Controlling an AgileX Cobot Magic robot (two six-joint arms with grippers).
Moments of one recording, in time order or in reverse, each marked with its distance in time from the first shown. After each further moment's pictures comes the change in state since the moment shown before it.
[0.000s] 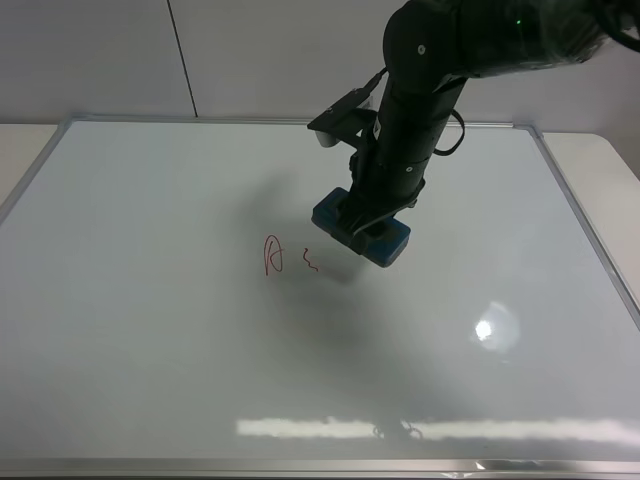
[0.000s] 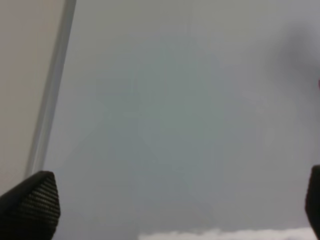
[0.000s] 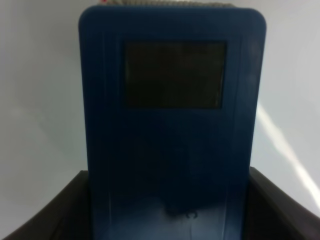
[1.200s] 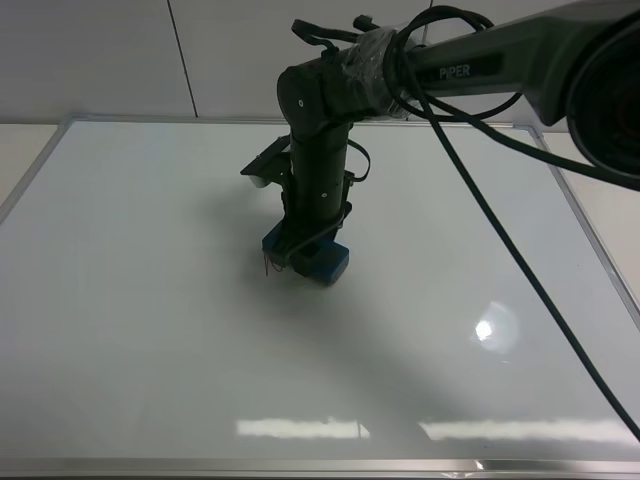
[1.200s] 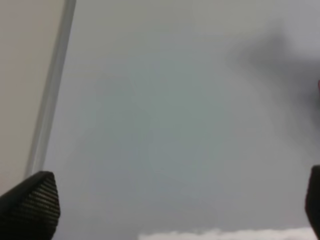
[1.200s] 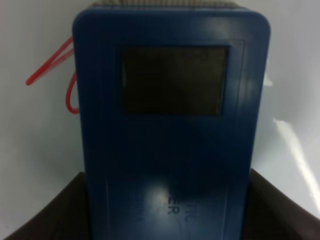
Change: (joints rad) left arm 0.000 0.000 0.000 0.000 0.000 0.000; right arm 0.083 0.395 -0.396 0.022 0.151 -0.041
